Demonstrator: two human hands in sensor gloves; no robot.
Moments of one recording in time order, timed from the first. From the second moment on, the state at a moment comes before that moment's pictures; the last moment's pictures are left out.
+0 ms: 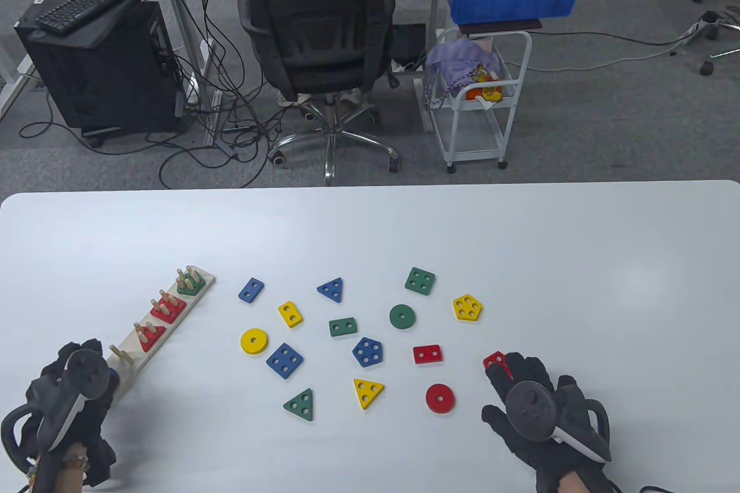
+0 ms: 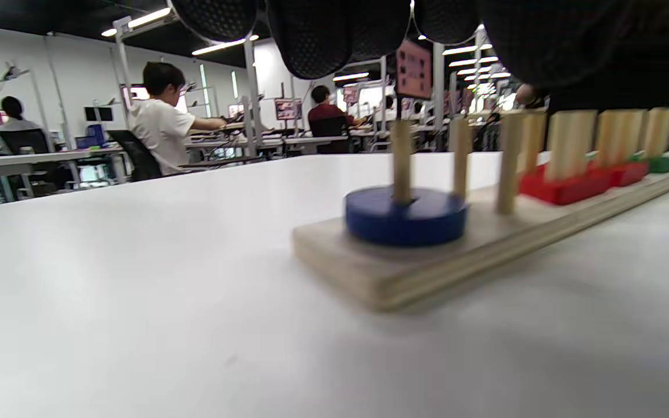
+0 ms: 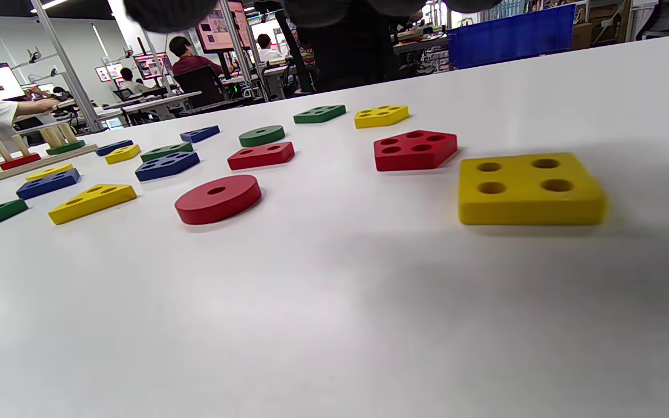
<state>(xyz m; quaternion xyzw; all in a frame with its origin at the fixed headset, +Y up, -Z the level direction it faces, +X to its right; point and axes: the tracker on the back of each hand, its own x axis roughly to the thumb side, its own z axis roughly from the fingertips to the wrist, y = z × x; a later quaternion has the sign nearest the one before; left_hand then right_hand) -0.434 -0.709 -0.280 0.01 0.23 -0.02 0.97 0.200 -0.722 -0.236 0.08 0.08 0.99 0.10</state>
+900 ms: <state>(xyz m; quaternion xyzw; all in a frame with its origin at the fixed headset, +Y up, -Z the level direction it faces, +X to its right) -0.242 -0.748 -0.372 -0.18 0.03 -0.07 0.98 0.200 -0.720 -0.234 0.09 0.07 0.99 0.10</state>
